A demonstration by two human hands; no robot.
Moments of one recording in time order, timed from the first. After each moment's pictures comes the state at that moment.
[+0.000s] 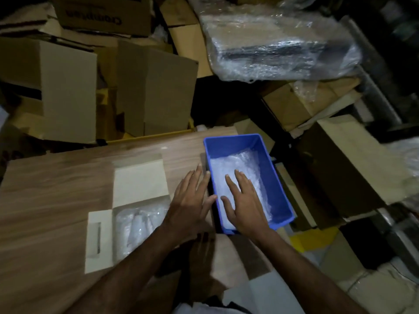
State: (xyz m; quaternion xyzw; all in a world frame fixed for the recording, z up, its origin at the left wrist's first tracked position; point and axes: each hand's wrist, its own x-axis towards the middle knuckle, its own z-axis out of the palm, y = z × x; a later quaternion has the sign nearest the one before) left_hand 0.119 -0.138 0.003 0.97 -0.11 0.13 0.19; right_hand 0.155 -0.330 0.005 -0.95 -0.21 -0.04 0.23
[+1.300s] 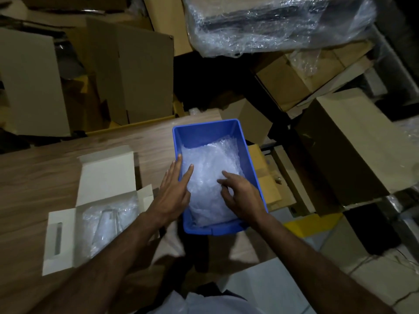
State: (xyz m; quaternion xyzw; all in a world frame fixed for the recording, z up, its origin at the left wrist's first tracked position) left_hand 0.171 -0.193 -0.025 0.97 -0.01 -0.07 0.24; right_hand 0.216 -0.425 -0.032 -0.92 -0.21 0.01 0.33
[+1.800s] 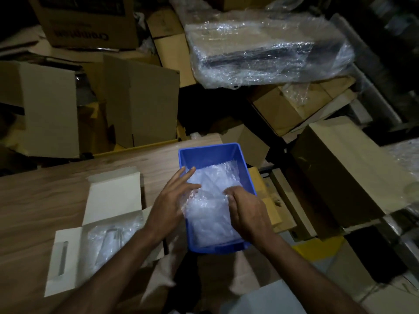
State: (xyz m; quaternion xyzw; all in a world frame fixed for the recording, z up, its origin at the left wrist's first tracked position) left_hand 0.167 -0.181 0.034 0.90 -0.09 0.12 0.41; right_hand 0.200 -0.418 0.030 -0.90 -0.26 -0.11 0.32
